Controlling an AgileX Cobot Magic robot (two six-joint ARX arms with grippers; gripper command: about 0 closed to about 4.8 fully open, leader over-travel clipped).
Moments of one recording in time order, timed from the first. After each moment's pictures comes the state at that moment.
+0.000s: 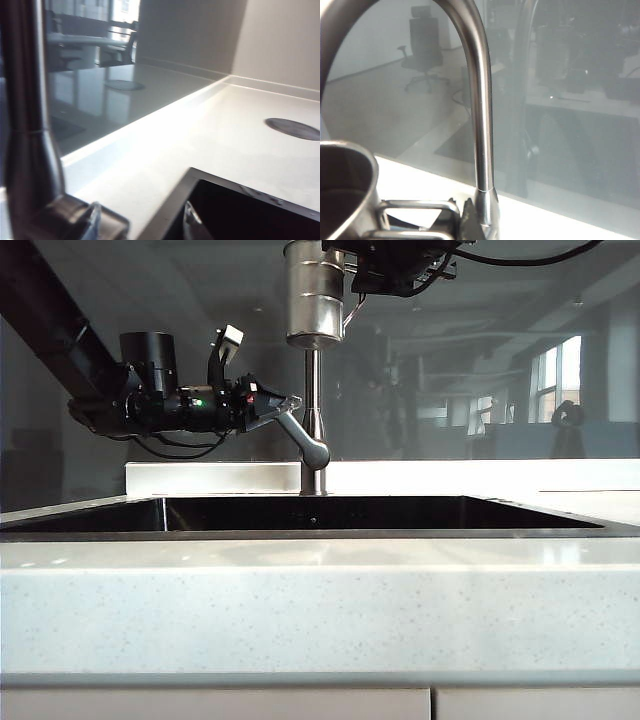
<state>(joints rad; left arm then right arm) -0.19 2.43 1.89 0.75 0.94 -0.22 0.40 1.87 1.66 0.24 0.01 0.02</state>
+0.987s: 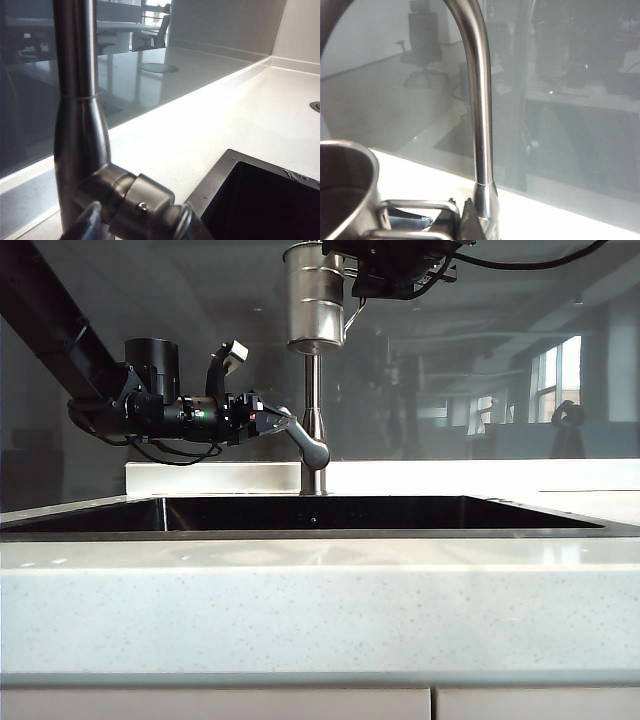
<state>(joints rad) -0.18 2.43 1.89 0.63 0.81 -0.08 0.40 1.87 1.66 0.22 0.01 0.02</state>
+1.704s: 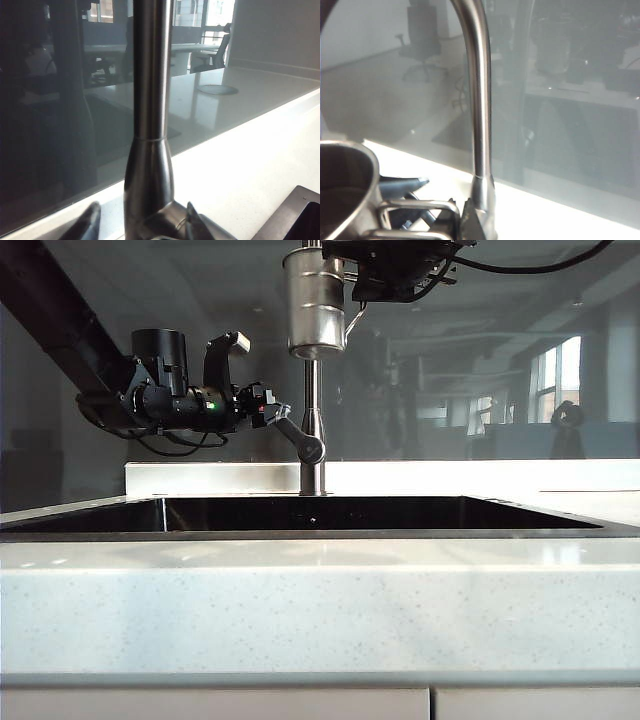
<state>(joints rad) -0.20 2.42 1.90 0.67 0.54 -0.04 0.40 1.87 1.66 0.20 0.01 -0.01</state>
